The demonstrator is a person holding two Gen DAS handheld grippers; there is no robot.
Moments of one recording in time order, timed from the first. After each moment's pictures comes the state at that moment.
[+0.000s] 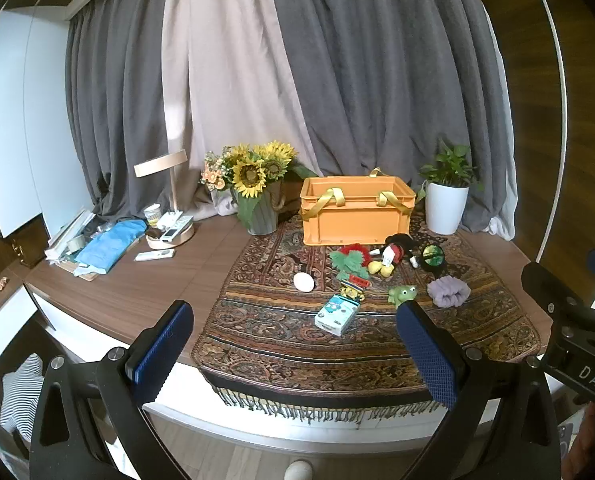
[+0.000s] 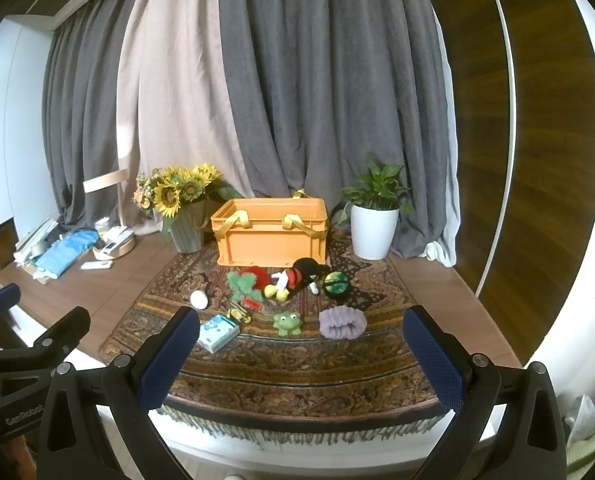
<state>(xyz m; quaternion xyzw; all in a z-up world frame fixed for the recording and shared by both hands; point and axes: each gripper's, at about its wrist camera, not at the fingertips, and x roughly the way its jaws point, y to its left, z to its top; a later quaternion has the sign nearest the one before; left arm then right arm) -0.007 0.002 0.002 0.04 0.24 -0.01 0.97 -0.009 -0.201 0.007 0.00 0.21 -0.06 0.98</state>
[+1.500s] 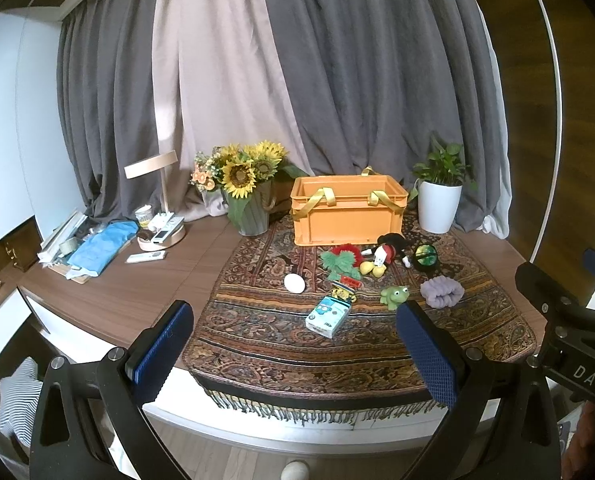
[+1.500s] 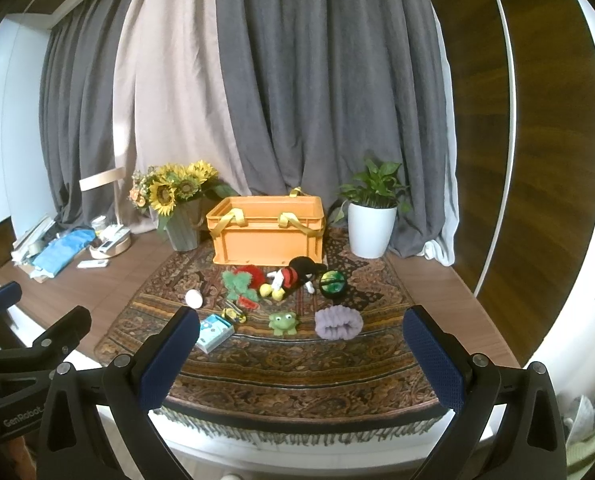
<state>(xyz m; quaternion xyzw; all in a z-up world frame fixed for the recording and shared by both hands) -0.004 -0.013 0.010 0.04 0.24 -0.02 0.97 -0.009 -0.205 0.008 0.00 0.21 -0.06 0.98</state>
